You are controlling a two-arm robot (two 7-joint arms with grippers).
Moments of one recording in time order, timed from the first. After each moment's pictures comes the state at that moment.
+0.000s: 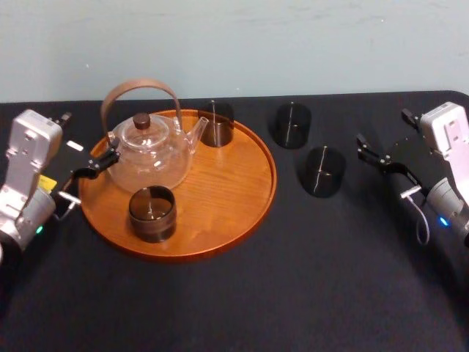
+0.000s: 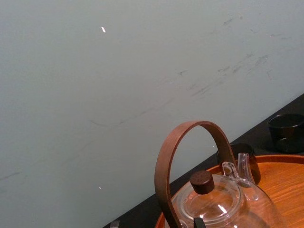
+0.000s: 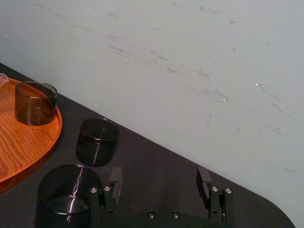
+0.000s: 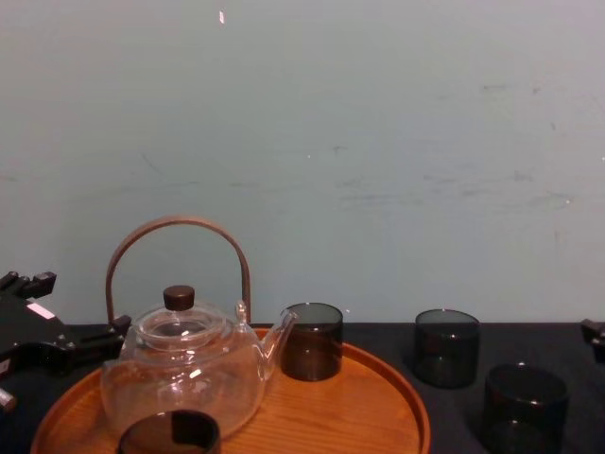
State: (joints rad) left arm -0.20 0.60 0.45 -1.41 -0.25 -0.12 0.03; right arm 0.20 0.60 -0.45 -1.41 0.25 -0.12 -0.03
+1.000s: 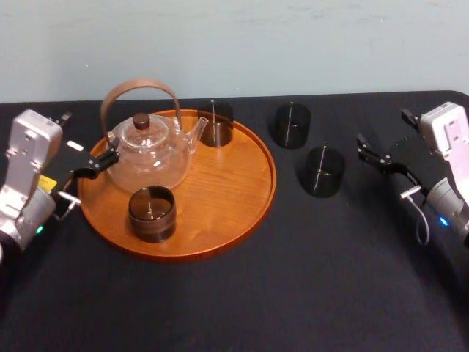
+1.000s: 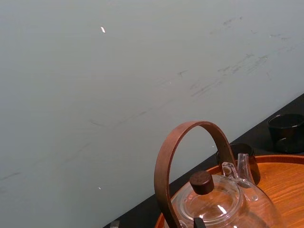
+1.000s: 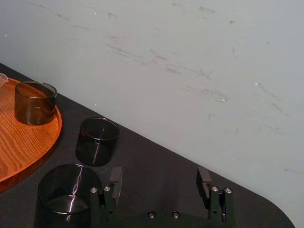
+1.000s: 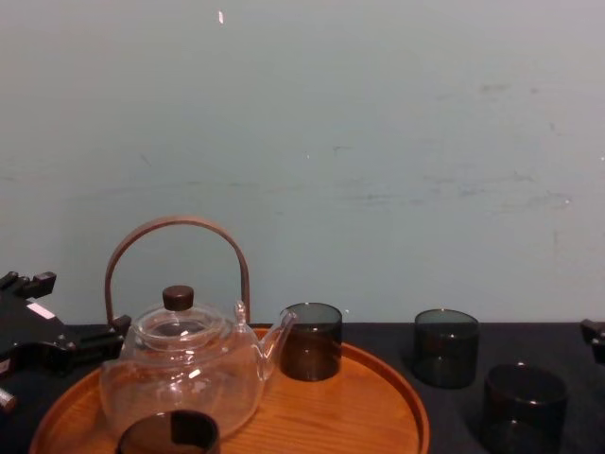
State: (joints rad) left arm -0.20 0.60 0.45 -1.41 -0.25 -0.12 0.03; right arm 0.20 0.60 -0.45 -1.41 0.25 -0.12 -0.03
